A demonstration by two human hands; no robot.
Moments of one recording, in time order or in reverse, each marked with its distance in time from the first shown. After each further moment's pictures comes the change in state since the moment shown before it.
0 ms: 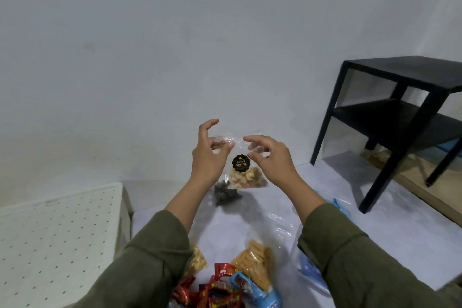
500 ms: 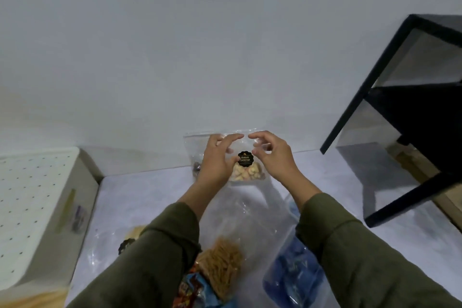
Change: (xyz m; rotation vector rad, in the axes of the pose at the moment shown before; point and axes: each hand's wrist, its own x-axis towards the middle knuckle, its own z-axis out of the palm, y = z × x) left_hand 0.033 -0.117 0.121 0.345 -0.052 -0.126; right_hand 0.077 0.153 -0.018 -0.037 -0.209 0.186
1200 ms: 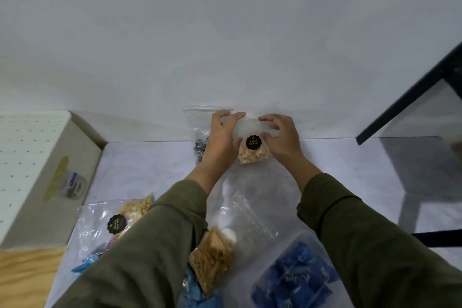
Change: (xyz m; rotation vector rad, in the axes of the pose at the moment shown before) left_hand 0.035 -0.055 0.050 0.263 0.056 -0.070; right_hand 0.070 0.085 0.028 -0.092 -0.101 0.035
